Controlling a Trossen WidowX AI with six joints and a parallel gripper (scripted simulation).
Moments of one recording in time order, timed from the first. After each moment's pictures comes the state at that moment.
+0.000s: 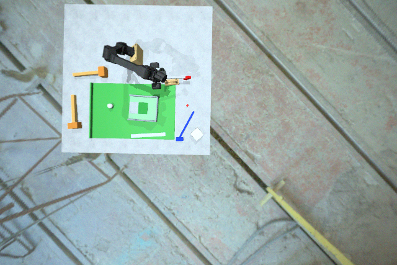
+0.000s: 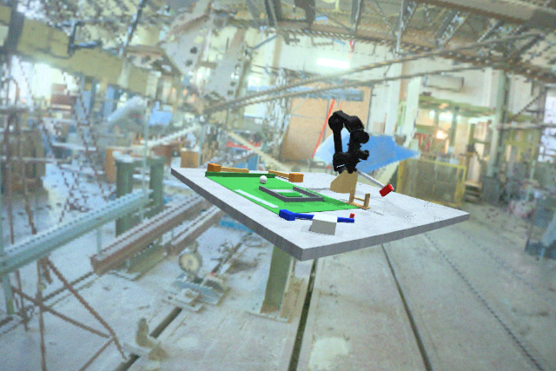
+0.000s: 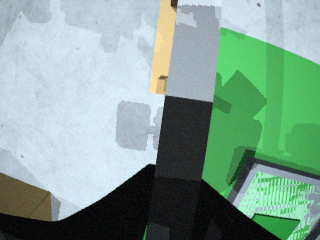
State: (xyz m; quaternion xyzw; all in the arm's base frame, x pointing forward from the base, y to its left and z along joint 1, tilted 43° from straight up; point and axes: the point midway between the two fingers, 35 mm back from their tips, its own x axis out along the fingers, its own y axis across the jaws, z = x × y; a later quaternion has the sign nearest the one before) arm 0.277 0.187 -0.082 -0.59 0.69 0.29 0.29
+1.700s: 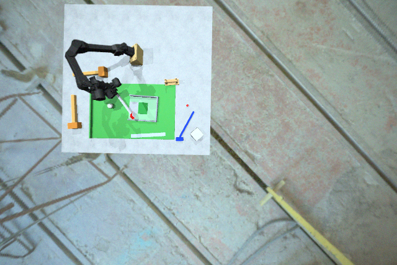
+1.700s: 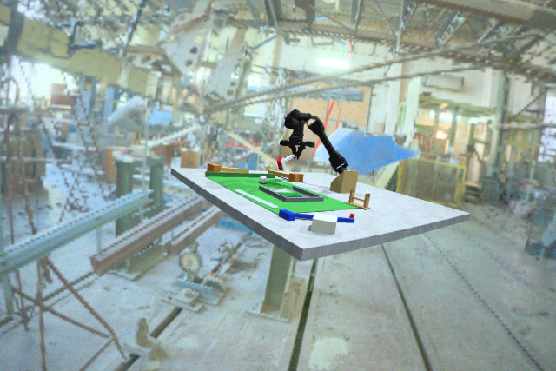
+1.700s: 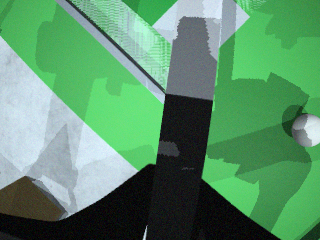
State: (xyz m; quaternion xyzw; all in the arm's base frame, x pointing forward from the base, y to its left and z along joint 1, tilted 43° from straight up) arm 0.325 -0.056 0.145 -0.33 0.72 -0.08 0.60
